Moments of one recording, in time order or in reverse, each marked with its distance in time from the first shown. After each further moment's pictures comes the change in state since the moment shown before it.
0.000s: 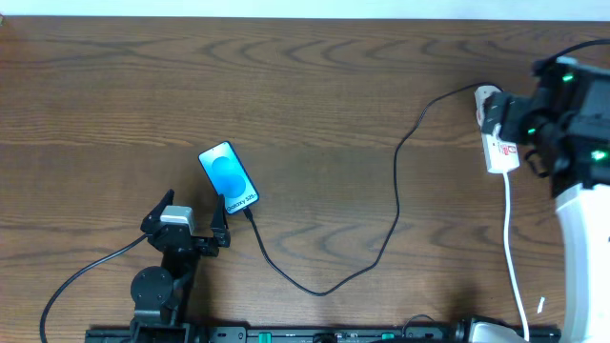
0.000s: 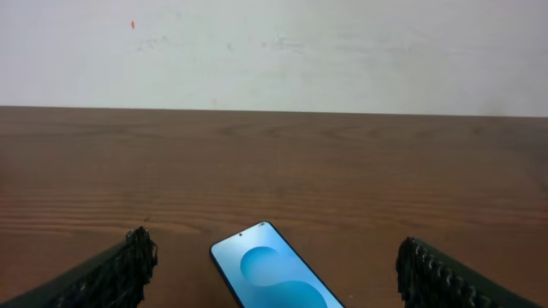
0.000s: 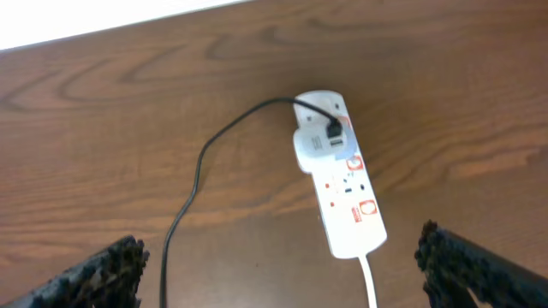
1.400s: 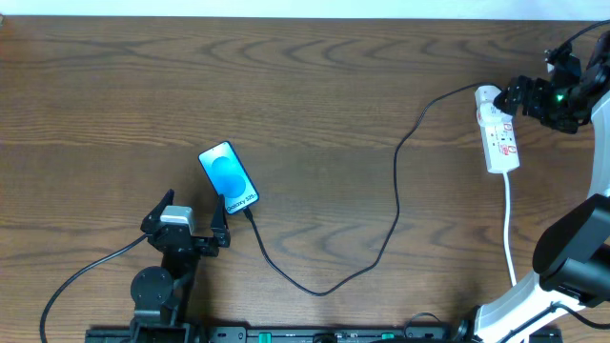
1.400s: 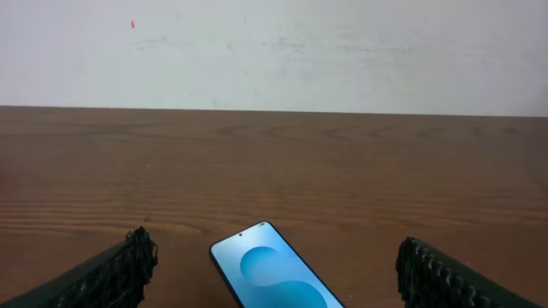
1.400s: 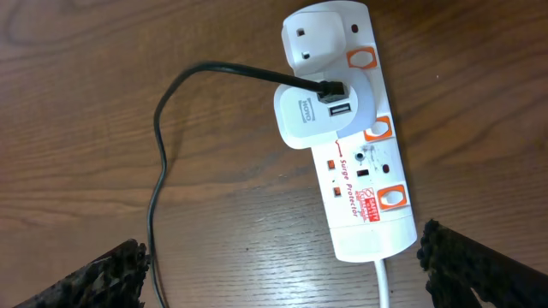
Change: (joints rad) left arm 0.000 0.000 0.000 0.000 0.000 0.000; right arm -0.195 0.571 0.438 -0.319 -0.261 -0.136
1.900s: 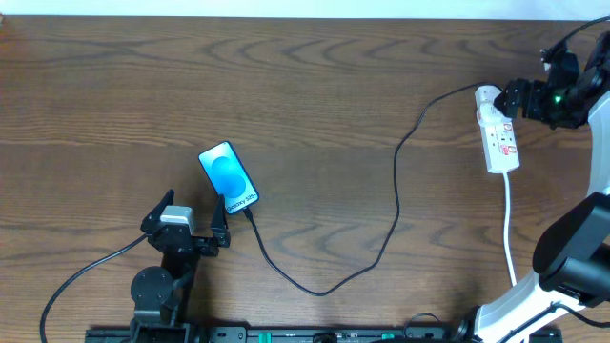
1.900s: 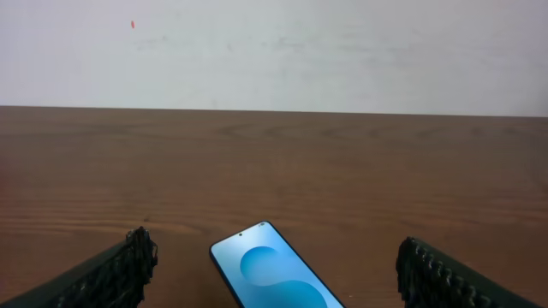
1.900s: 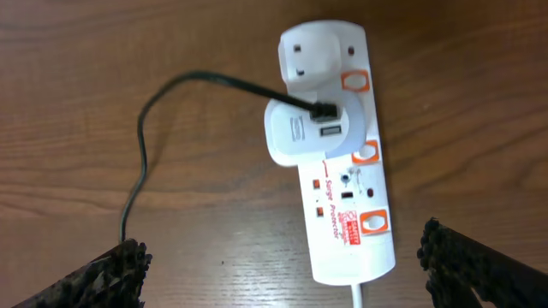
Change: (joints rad) left arm 0.000 0.000 0.000 0.000 0.000 0.000; right arm 0.000 0.000 -0.040 0.072 0.014 -0.093
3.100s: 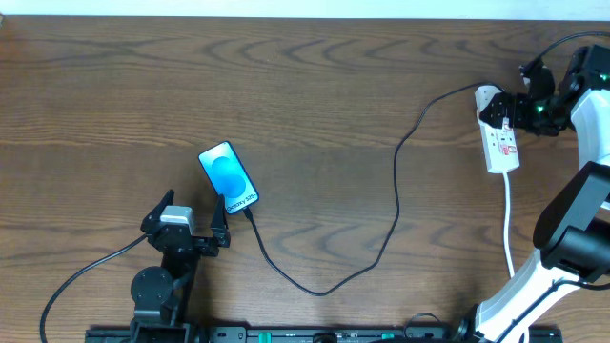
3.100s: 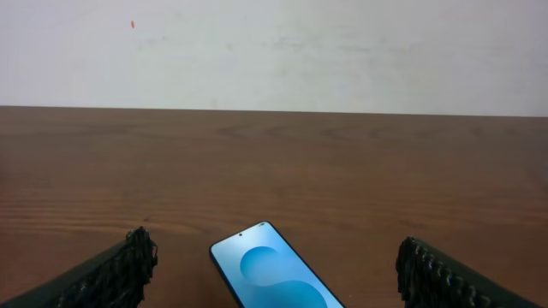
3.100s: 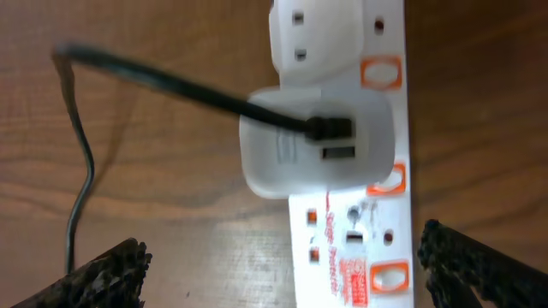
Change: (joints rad) left arm 0.000 0.000 0.000 0.000 0.000 0.000; right arm 0.000 0.146 -0.037 0.101 -0.031 -0.078
